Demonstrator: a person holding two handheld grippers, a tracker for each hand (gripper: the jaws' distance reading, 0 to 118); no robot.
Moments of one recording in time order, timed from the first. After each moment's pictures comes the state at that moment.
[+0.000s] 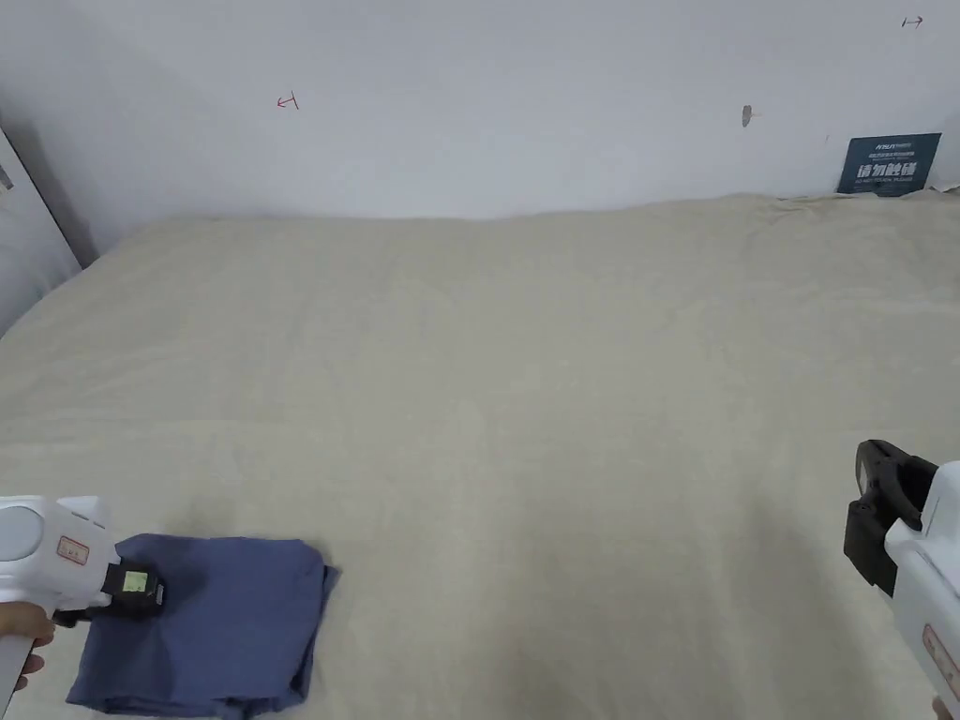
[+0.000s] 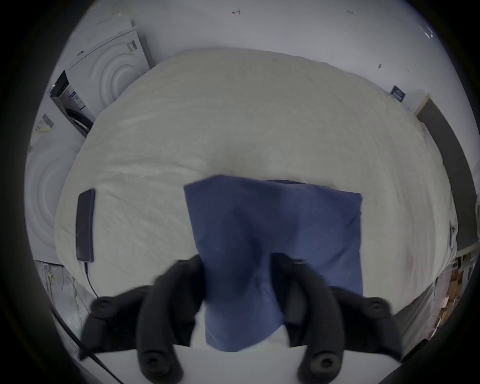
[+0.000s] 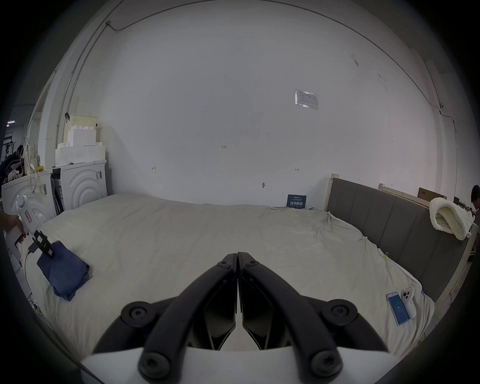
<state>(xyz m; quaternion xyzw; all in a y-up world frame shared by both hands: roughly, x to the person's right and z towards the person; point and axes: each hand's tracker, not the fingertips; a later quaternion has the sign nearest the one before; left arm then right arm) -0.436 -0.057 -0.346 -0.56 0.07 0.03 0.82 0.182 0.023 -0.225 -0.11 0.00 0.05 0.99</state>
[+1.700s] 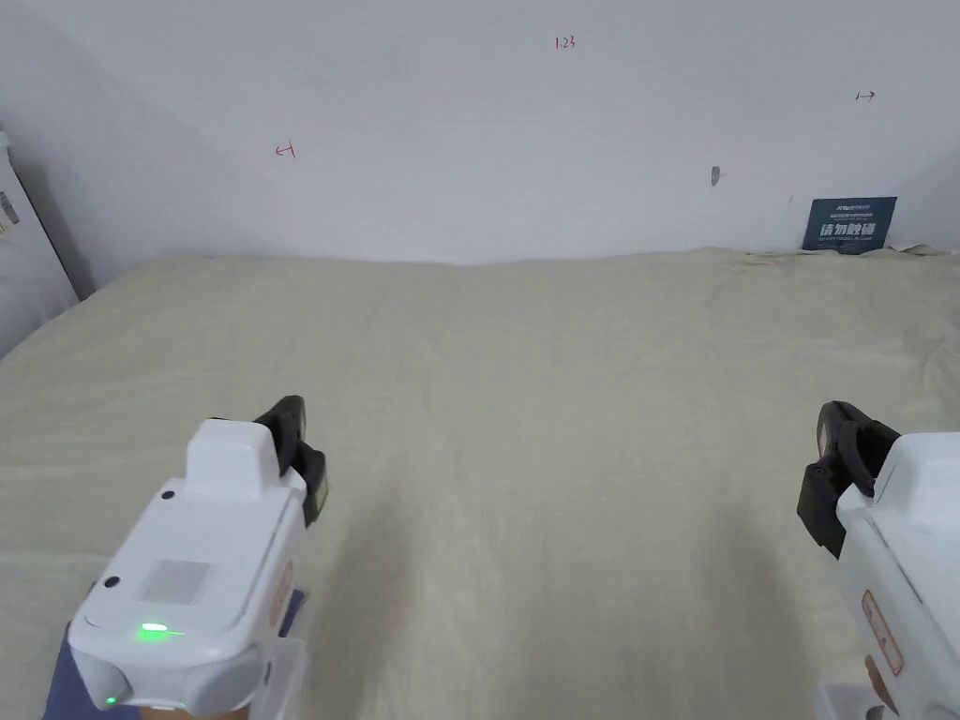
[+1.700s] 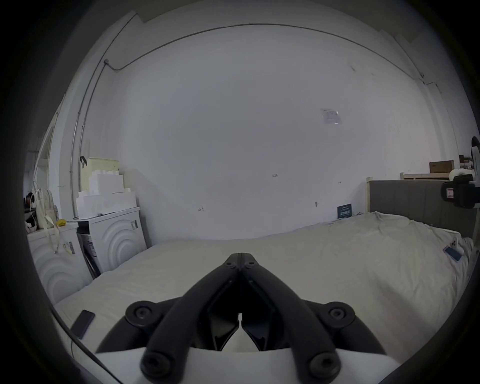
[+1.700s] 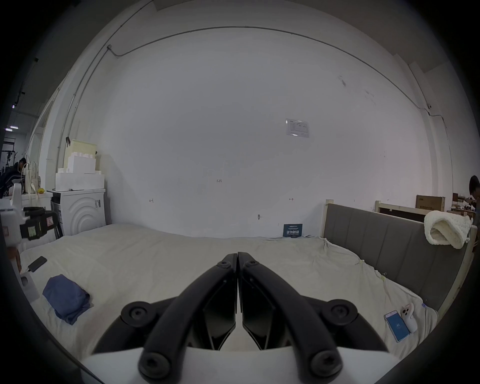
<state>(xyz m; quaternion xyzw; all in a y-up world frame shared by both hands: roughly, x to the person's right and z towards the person) -0.187 0.042 -0.247 -0.02 0.03 -0.06 1.00 0.201 0.061 -0.215 -0.02 0.00 0.03 1.00</state>
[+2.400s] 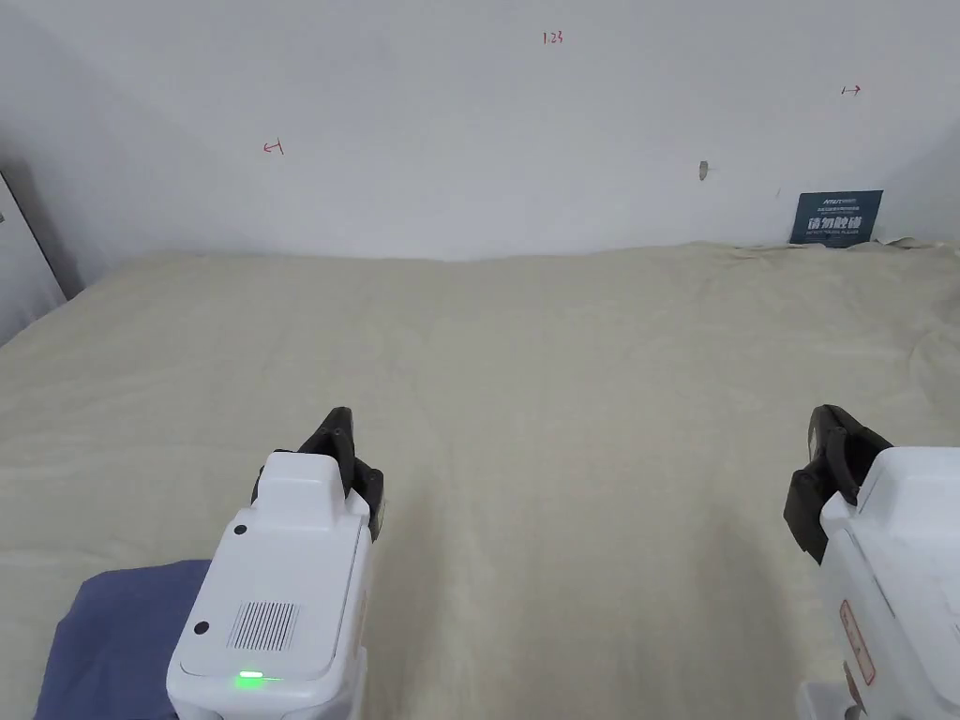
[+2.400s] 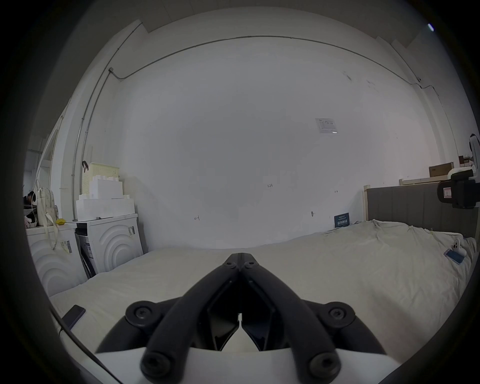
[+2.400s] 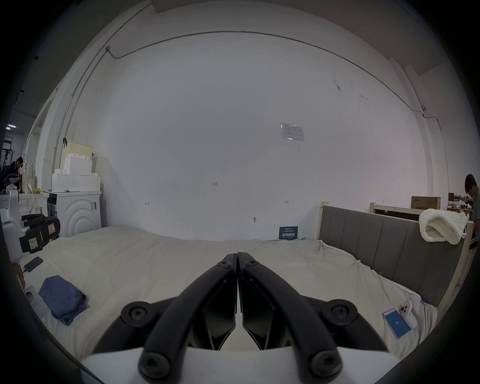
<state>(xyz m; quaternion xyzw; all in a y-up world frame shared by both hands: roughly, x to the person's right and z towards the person) -0.140 0.019 -0.238 0.02 0.03 -0.07 1.00 0.199 0.048 -0.209 0.00 -0.02 0.03 1.00</state>
